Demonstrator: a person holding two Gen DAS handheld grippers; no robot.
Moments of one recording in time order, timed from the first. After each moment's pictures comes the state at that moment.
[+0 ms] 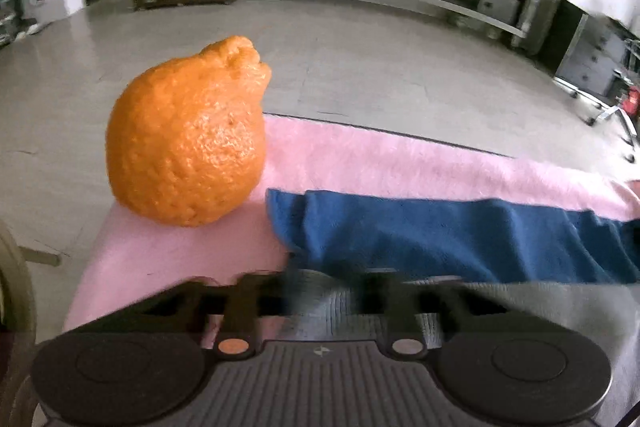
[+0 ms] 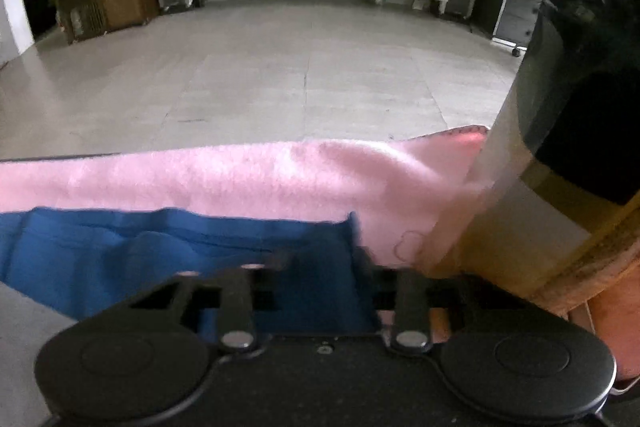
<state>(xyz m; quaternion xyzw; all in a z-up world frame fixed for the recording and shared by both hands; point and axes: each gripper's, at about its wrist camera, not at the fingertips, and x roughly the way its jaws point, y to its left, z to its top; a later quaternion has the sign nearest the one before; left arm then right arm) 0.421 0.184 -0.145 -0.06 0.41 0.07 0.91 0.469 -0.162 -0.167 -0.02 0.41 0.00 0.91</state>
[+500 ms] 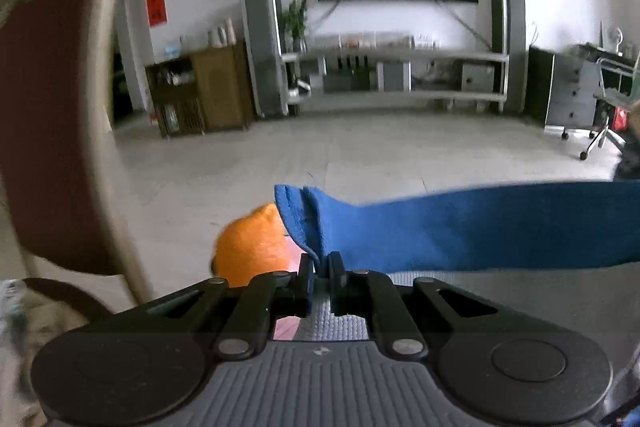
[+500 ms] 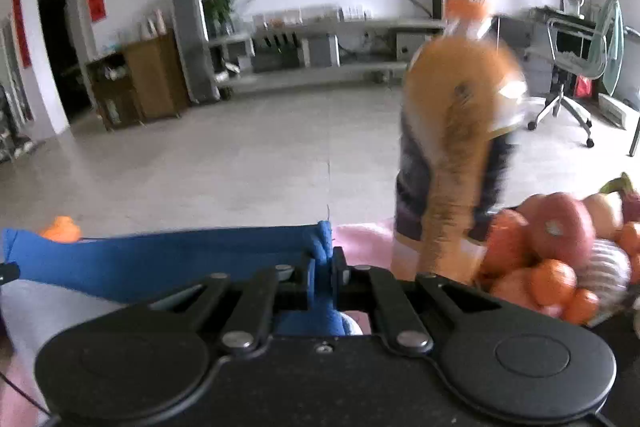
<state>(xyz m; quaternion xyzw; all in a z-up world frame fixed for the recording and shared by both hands) 0.252 0.136 0.003 0.03 0.26 0.09 0.96 0.316 -0.212 -0.016 0.04 0.30 0.06 0.95</state>
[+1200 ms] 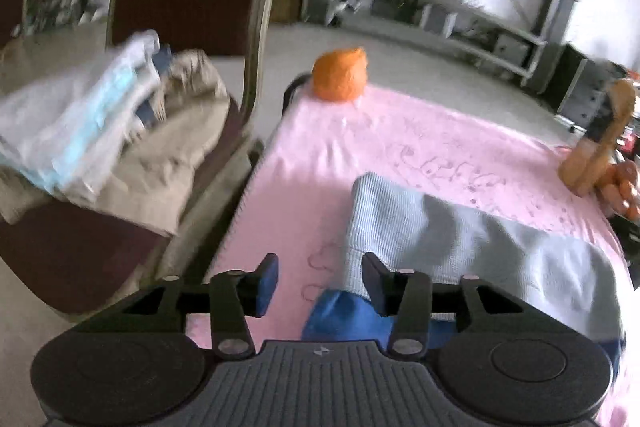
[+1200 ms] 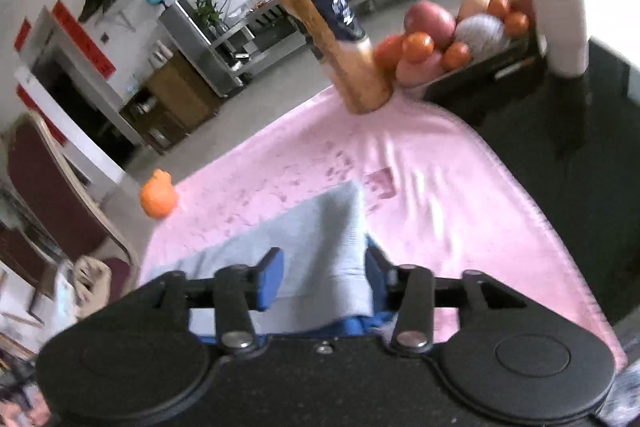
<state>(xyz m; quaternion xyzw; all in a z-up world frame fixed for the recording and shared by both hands) 0.067 0.176 -0.043 -0.12 0.38 0.12 0.91 0.118 -0.331 -0.078 0.26 0.38 0.11 0.88</state>
